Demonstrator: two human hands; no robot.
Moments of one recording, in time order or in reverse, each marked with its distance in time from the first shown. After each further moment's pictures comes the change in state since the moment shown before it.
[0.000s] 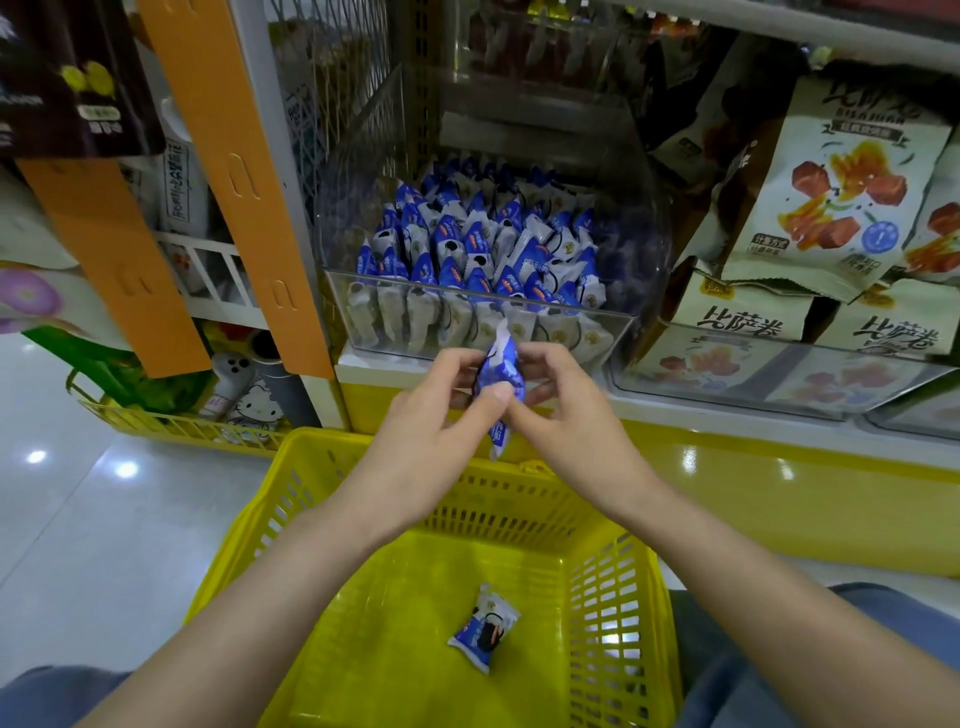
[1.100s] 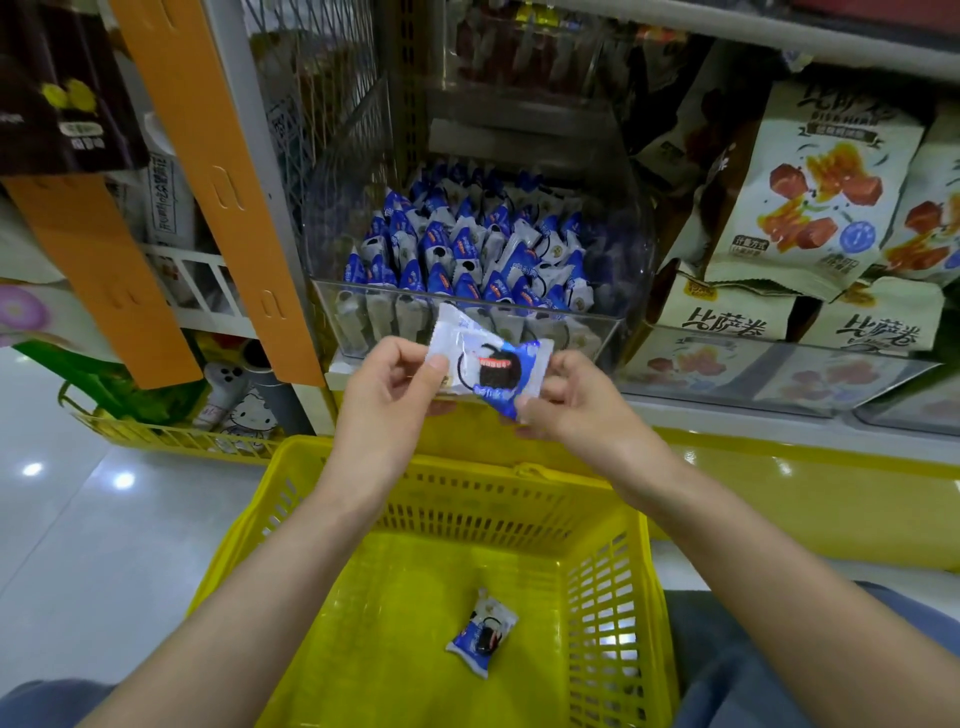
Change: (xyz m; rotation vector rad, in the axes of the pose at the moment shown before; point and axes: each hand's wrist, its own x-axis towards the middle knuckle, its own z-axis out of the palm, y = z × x) left_hand 0.014 -0.003 -0.004 -0.267 0.274 -0.058; right_hand 0.004 -0.004 -0.019 0.297 -0.145 0.298
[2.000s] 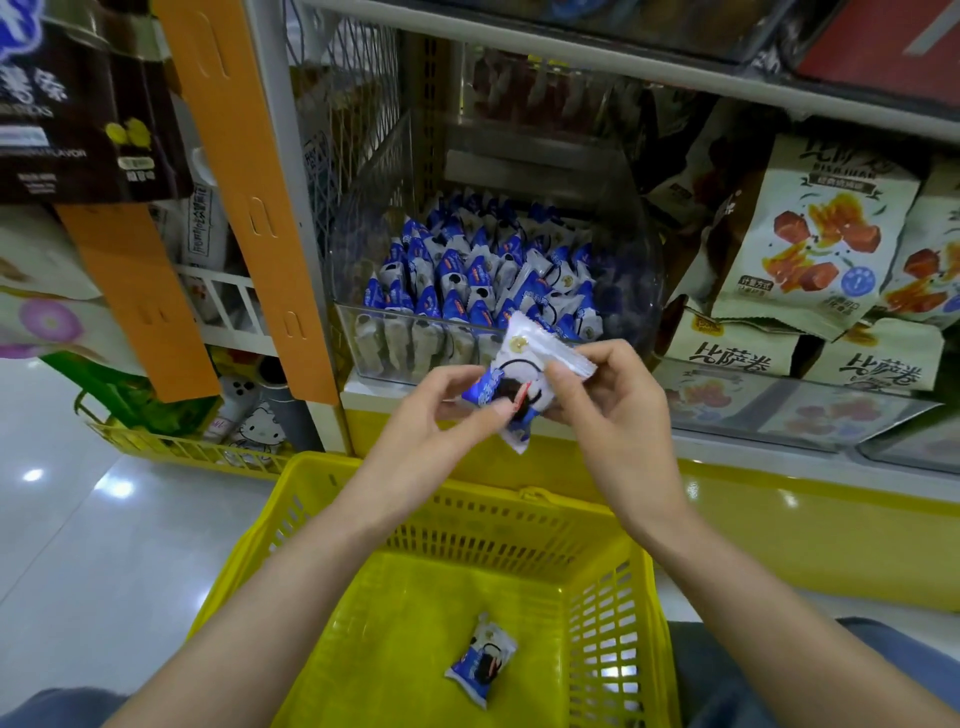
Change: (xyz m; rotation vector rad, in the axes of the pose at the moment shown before) left_hand -0.005 0.015 -0.001 0.105 -0.256 -0.126; right_hand -0.013 -0.013 0.004 0.011 0.322 -0.456
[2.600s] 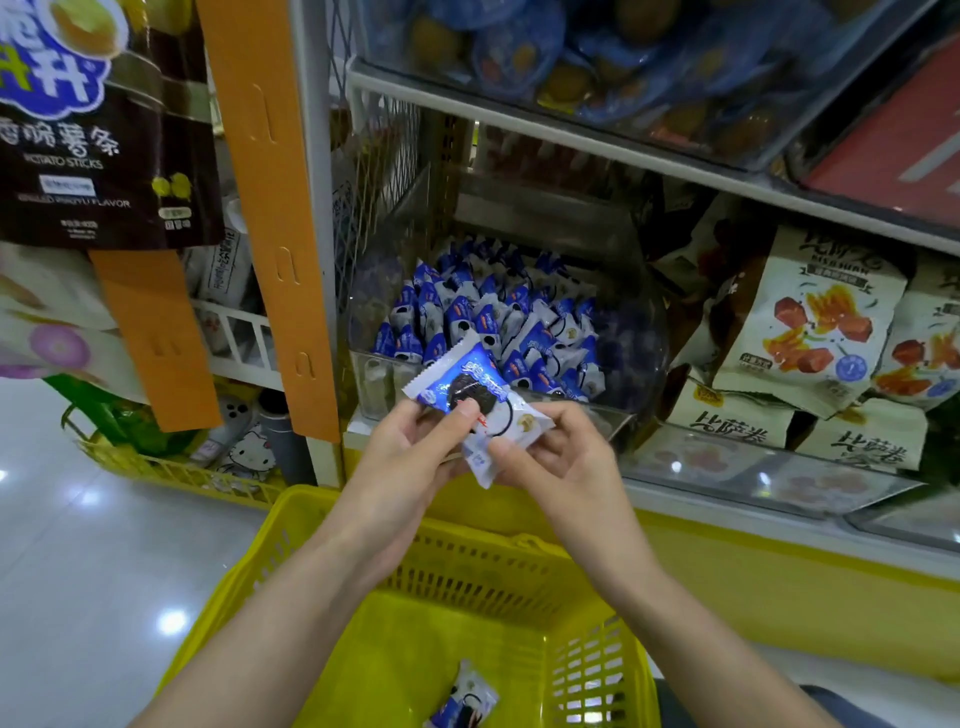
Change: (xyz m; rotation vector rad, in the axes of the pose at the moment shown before) left_hand 0.009 0.007 -0.012 -0.570 0.047 0.004; right_hand 0.005 -0.014 0.024 0.186 -0.194 0.191
